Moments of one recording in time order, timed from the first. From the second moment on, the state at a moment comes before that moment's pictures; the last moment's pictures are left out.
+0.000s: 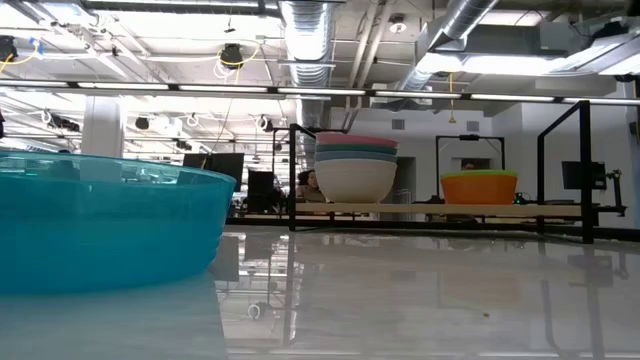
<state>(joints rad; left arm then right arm) -0.02 1.28 1.53 -0.67 -0.73 -0.06 0.64 1.35 1.28 -1.34 0.05 1.20</state>
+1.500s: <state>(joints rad) -0.02 1.28 1.53 -0.72 -0.71 -0.07 0.72 1.38 0.69 -0.62 -0.09 1.36</state>
